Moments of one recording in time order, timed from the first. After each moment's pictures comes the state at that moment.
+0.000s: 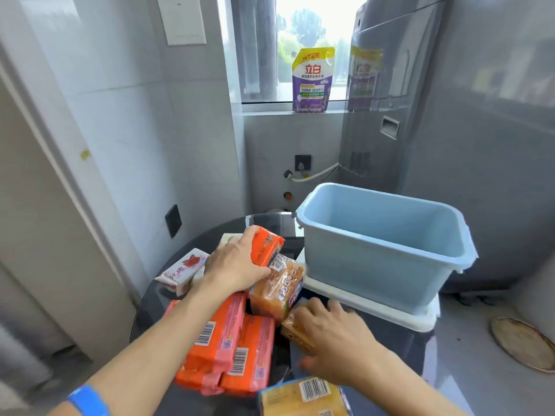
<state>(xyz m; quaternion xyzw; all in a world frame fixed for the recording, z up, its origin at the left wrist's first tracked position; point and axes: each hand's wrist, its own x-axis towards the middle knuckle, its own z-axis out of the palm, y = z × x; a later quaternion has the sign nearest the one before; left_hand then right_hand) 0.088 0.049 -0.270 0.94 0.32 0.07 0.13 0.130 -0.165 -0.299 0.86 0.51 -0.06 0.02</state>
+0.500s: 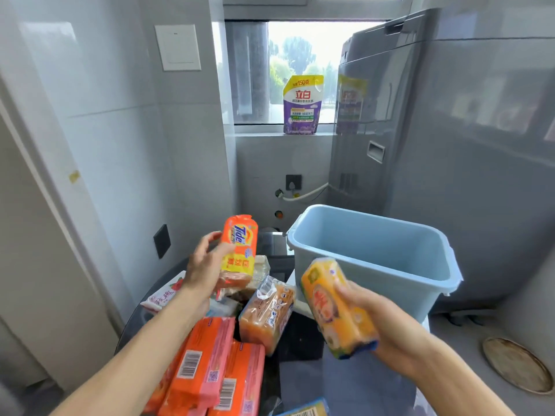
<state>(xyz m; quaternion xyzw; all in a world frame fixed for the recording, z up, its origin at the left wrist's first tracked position) 0.083 0.070 -0.265 0.61 0.32 0.32 0.65 0.186 -0.203 -0.257 0.59 0.19 -0.47 -0.64</state>
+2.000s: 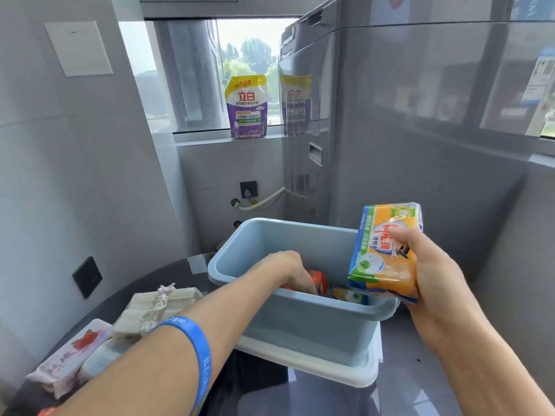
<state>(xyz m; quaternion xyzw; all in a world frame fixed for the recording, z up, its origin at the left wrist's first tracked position) 0.310 -0.066 -0.235 0.95 0.22 -0.18 0.15 0.289 -0.275 -0.198 0.58 0.03 -0.13 -0.80</state>
